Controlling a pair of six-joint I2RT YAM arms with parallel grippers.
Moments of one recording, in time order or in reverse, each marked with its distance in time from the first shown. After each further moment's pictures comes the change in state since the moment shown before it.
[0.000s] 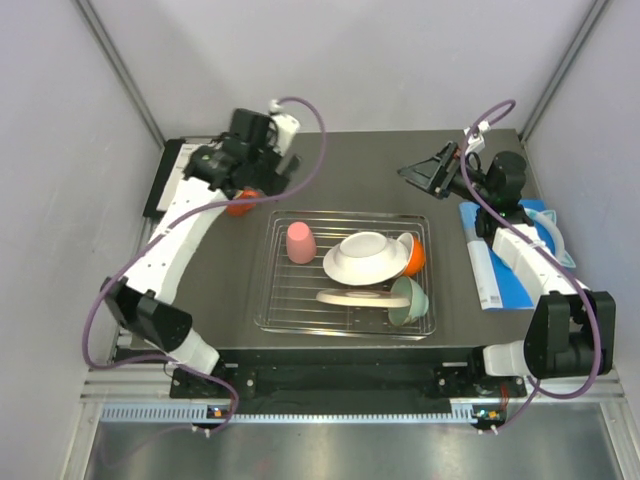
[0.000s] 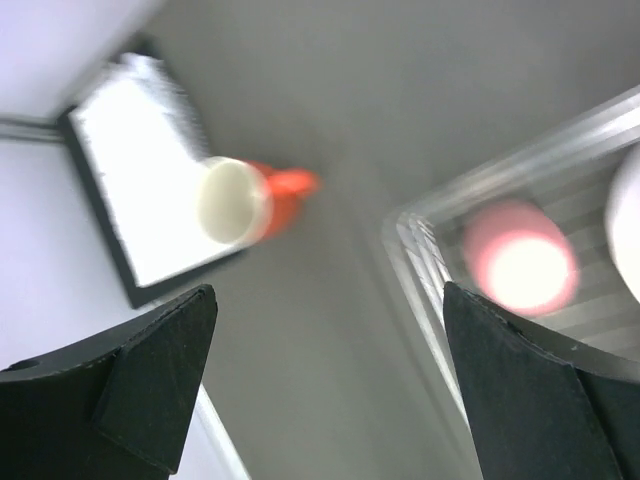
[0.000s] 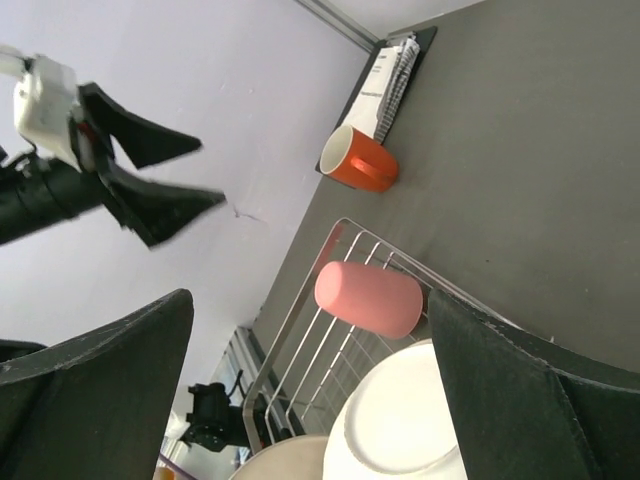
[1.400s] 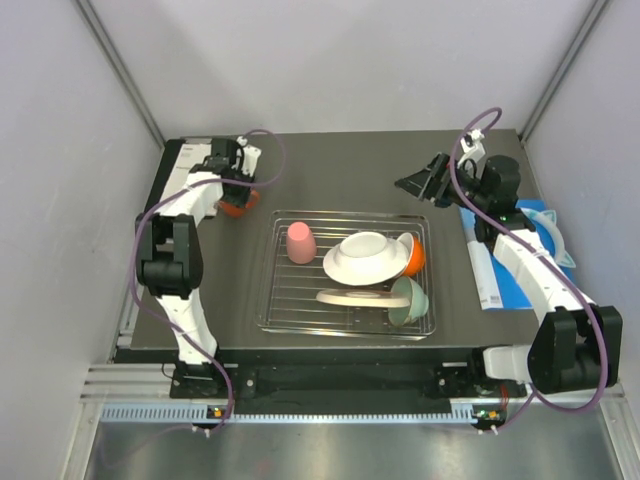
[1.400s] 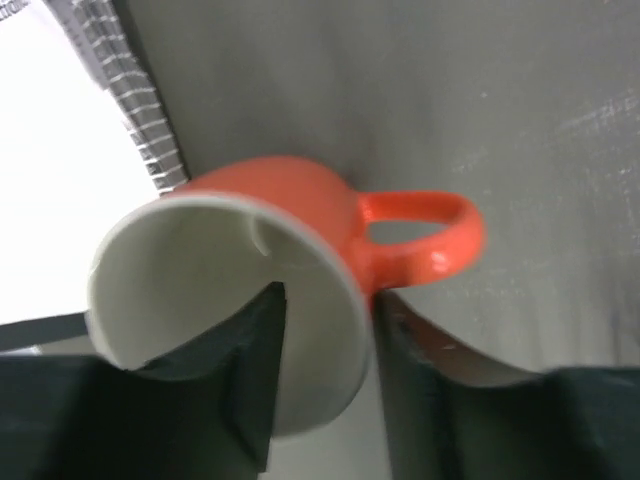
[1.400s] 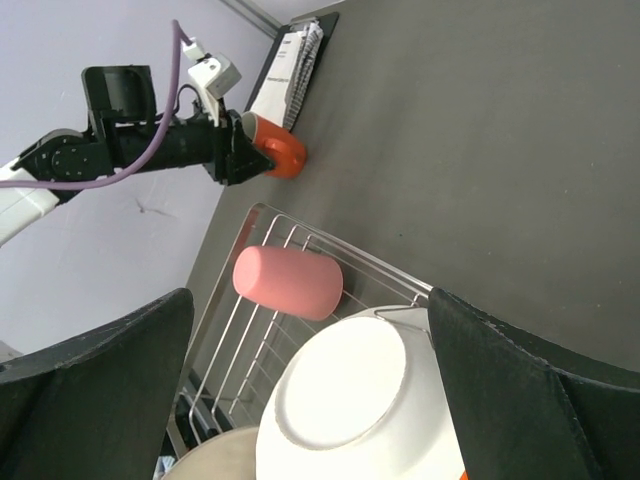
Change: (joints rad) left arm 0.410 0.325 -0.303 0.474 0.198 0.063; right arm 0.042 -0.071 0.002 -0.276 0.175 -0.260
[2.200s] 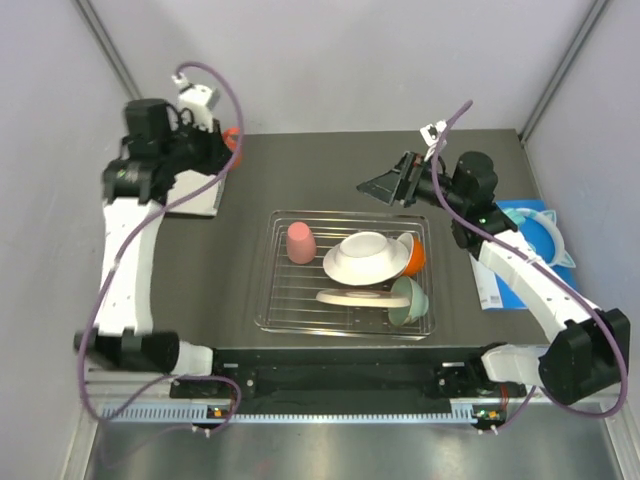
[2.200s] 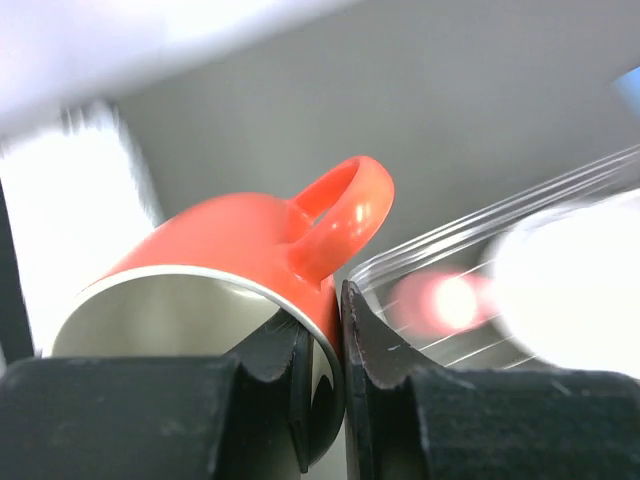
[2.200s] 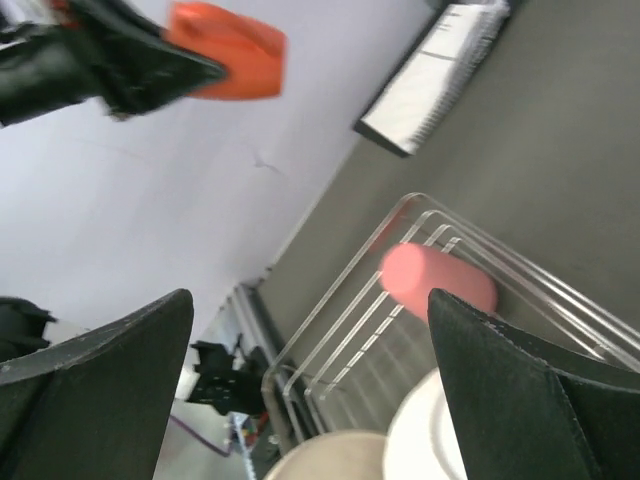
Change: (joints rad) left arm 0.023 -0.440 0.244 -0.333 0.354 -0.150; right arm 0.246 -0.020 0.095 0.049 0.004 0.090
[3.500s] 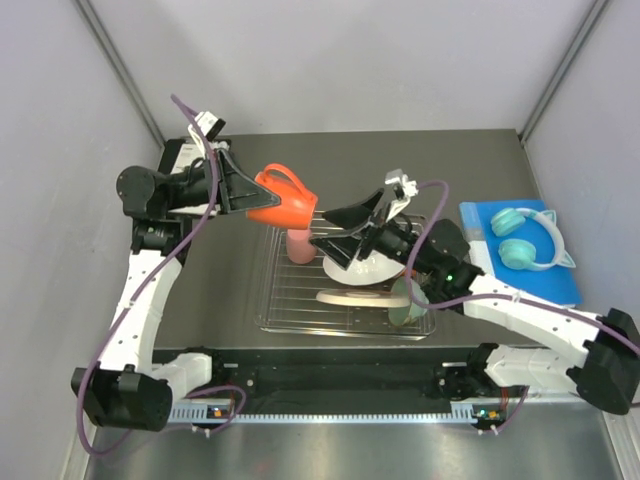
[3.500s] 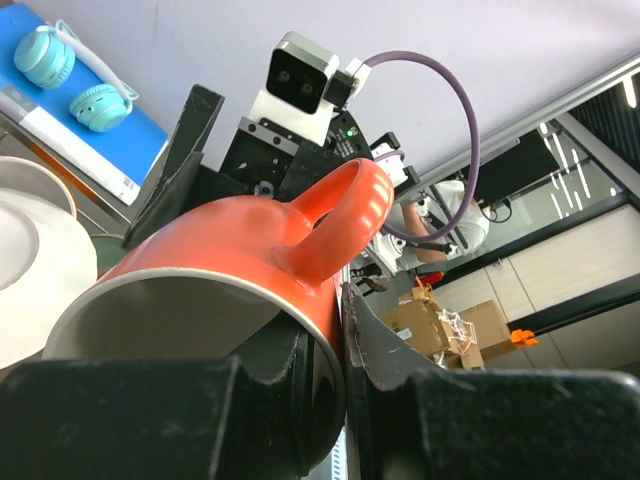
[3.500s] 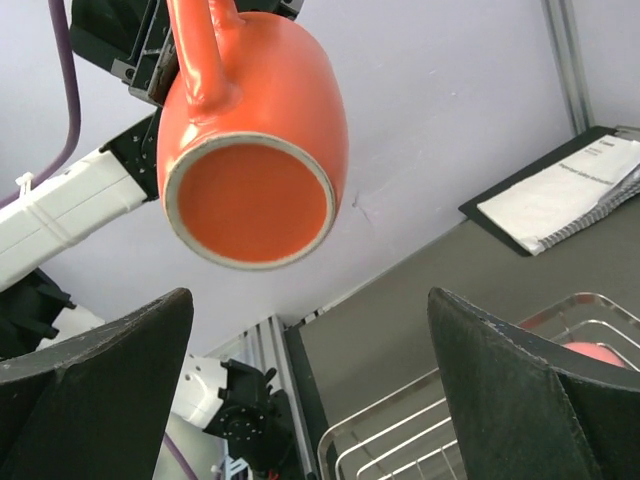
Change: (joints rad) left arm -0.029 -0.394 -0.618 1.407 1.016 -1.671; right arm 0.544 -0.170 -0.262 0.480 0.415 -0.152
